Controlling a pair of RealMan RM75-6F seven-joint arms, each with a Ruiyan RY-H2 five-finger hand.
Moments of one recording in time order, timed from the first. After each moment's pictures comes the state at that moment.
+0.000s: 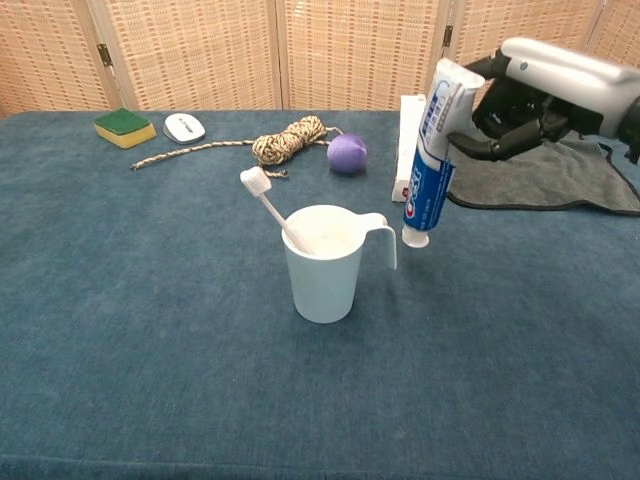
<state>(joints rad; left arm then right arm) -0.19 -1.04 -0.16 -1.91 1.34 1.47 0.14 0.65 -1.44 0.14 -1.44 -1.50 1.21 0.09</state>
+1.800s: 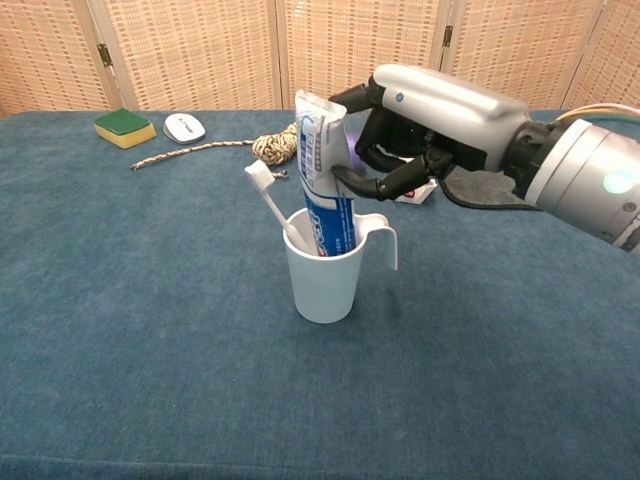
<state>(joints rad) -0.18 -1.04 -0.16 -1.88 1.34 1.48 0.12 0.75 -1.56 0.12 -1.49 -1.59 1.16 0.02</state>
